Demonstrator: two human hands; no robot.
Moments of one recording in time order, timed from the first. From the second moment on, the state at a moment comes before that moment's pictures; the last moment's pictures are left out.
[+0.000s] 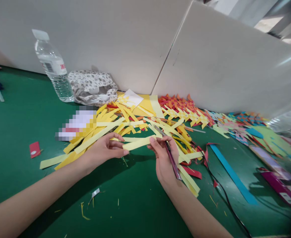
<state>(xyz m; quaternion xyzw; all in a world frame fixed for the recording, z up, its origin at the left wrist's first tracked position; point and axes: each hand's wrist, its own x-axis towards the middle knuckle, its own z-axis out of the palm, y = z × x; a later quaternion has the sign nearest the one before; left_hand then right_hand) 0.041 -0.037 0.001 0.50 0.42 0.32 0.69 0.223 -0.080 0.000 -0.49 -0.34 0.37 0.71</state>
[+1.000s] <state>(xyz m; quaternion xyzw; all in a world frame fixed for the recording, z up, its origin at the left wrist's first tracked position) 0.039 -0.037 0.002 0.50 0.42 0.35 0.67 0.223 -0.080 0.000 -0.47 -0.35 0.33 0.74</state>
